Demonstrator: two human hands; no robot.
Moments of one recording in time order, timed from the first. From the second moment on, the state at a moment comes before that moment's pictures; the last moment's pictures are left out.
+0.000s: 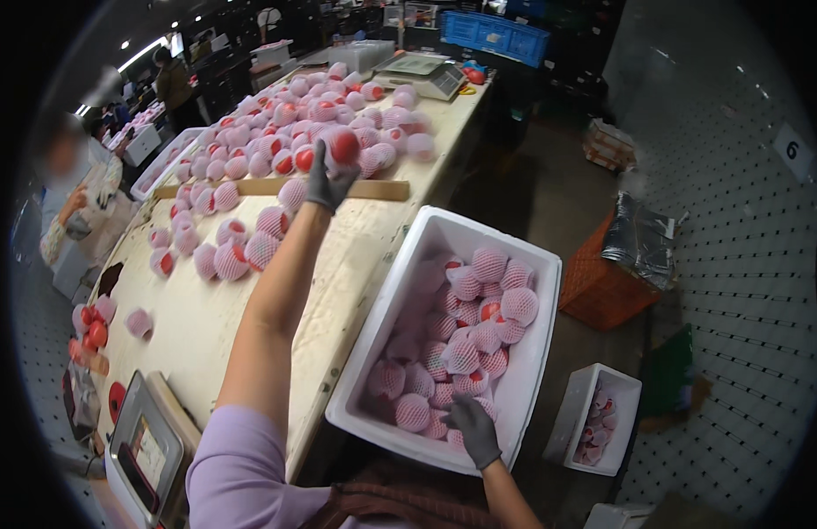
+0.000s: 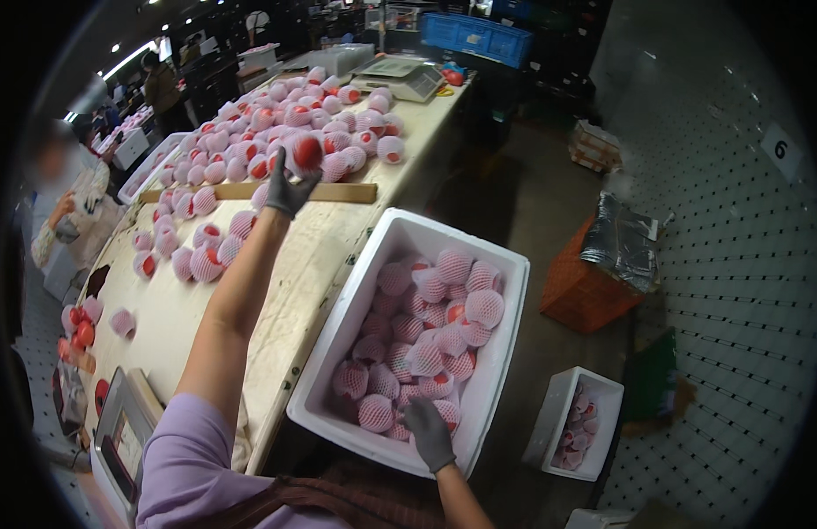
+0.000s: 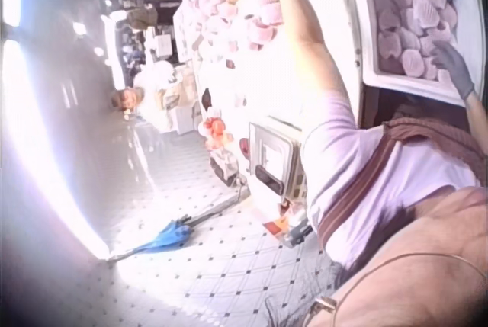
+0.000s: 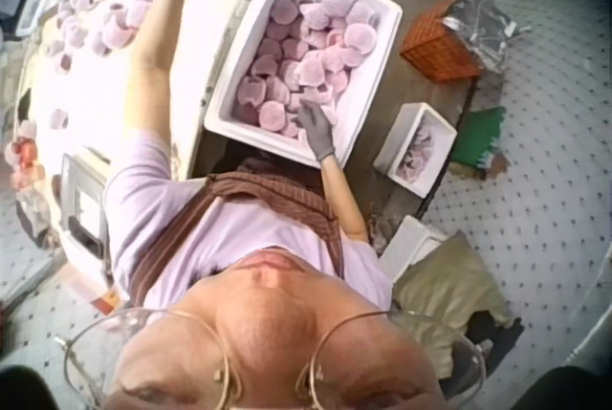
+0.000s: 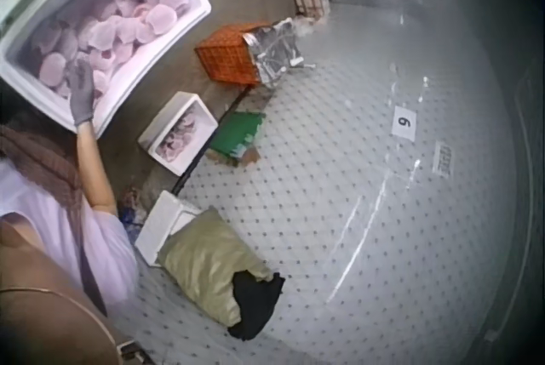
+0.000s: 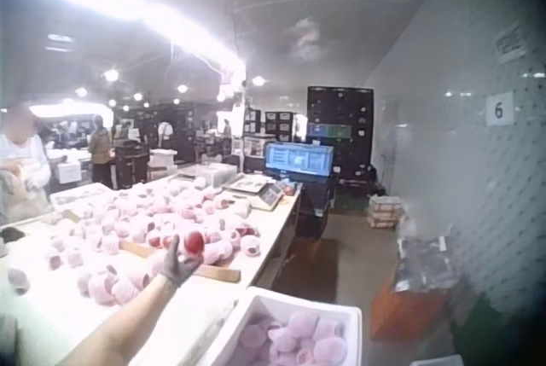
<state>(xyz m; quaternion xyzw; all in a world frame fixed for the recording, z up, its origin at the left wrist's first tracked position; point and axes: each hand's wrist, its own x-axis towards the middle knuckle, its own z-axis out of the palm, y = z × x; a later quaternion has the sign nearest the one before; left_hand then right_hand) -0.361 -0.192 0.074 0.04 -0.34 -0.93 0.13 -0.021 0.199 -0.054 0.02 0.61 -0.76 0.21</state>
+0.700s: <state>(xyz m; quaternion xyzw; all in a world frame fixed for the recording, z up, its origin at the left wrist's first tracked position) -0.264 0.072 -0.033 -0.23 -0.86 -0.45 -0.05 -0.009 0.251 -0.061 0.09 0.76 -0.61 -0.21</state>
